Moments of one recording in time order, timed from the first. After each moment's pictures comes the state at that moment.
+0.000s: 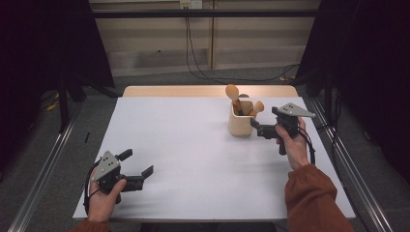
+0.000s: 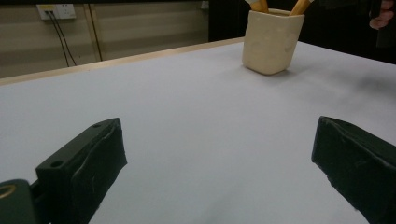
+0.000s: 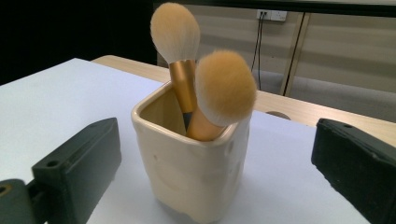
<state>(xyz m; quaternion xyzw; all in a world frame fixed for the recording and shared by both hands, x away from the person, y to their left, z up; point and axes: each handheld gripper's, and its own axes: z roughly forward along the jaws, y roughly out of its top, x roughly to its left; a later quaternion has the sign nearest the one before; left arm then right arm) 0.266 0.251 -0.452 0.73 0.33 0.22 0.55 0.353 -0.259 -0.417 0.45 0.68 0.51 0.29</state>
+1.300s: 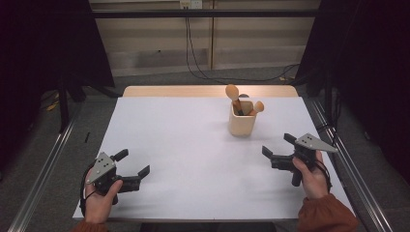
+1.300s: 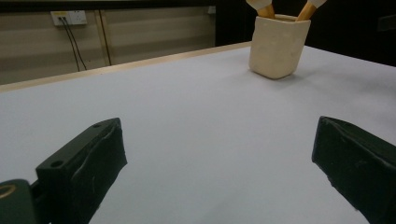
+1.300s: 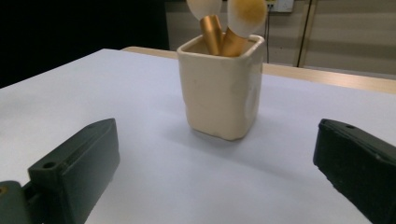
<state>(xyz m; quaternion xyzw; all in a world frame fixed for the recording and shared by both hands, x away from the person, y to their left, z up) 0.260 0.258 -0.448 0.73 0.34 0.23 0.55 0.262 -0.279 -0.438 0.46 0.67 0.52 0.27</state>
